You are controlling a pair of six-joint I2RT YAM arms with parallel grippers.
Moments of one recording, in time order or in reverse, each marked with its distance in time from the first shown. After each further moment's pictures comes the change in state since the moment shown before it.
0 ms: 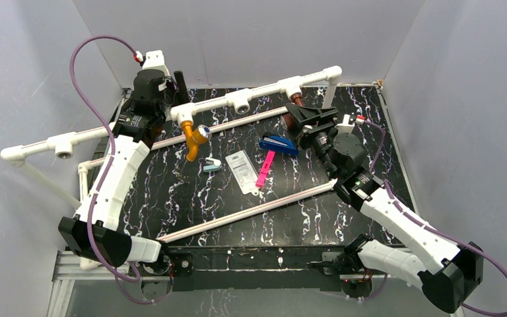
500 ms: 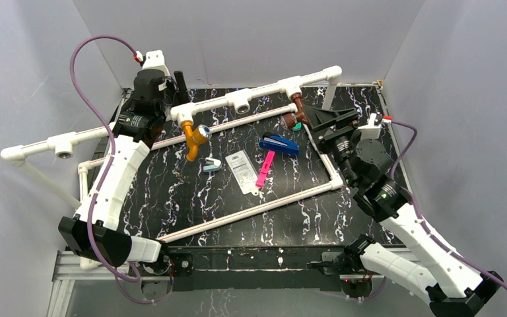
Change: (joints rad) left arm 0.000 0.002 0.000 0.001 0.000 0.000; right arm 0.002 -0.174 0.080 -0.256 0.084 -0.296
